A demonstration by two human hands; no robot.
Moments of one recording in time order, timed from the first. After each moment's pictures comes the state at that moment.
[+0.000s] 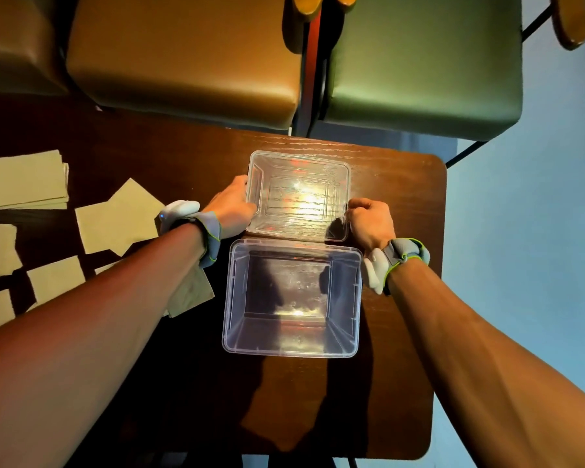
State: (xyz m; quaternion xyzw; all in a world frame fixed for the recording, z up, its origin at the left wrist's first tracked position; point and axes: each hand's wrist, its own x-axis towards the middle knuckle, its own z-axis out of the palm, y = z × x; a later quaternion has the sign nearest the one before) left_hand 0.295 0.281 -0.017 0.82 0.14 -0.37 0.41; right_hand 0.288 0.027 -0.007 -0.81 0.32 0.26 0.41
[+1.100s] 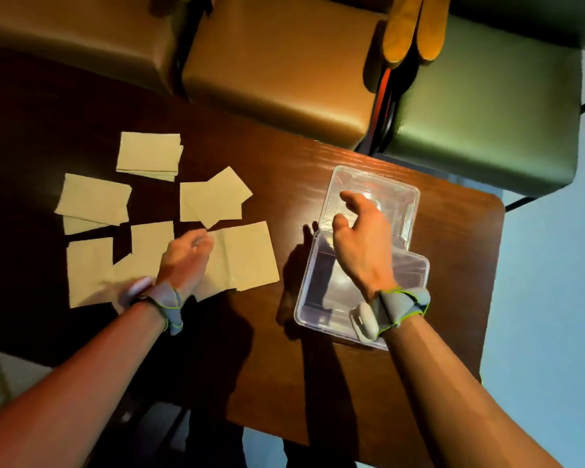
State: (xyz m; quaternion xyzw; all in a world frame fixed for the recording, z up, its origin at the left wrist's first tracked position) left_hand 0.119 0.421 0.023 0.74 0.42 -0.15 0.49; right_hand 0.215 0.176 0.100 -0.90 0.05 0.17 0.39
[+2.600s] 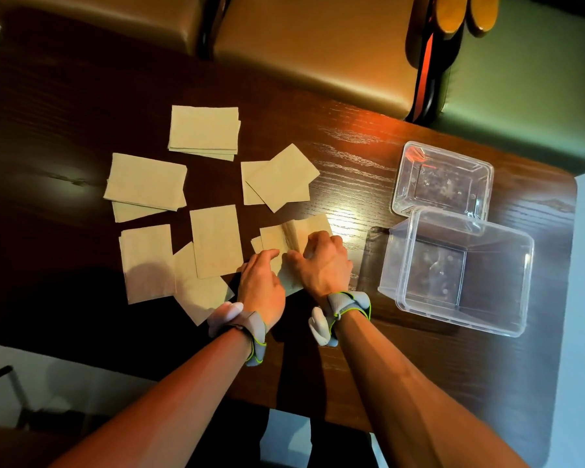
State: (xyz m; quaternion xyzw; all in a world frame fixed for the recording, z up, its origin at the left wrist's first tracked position) left_hand 0.052 0.437 -0.021 0.85 0.27 -0.18 0.42; right_hand 0.116 0.336 -0.026 -0.92 0.10 0.28 0.25
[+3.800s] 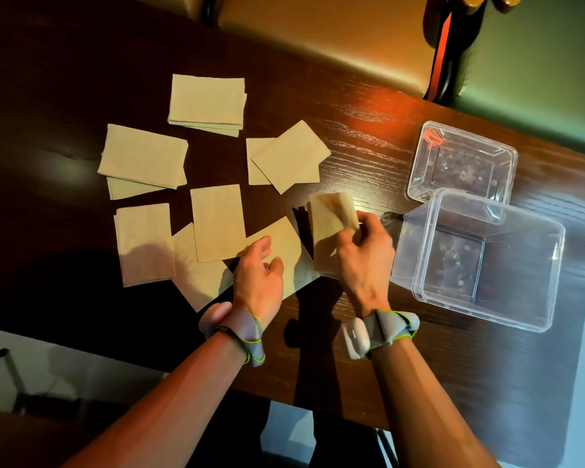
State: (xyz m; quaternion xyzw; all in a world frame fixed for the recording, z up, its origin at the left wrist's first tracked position) left_hand 0.040 0.441 -0.033 0.74 0.38 -0.14 0.53; right_hand 0.105 0.308 -0.006 -0.88 0.17 0.11 0.42
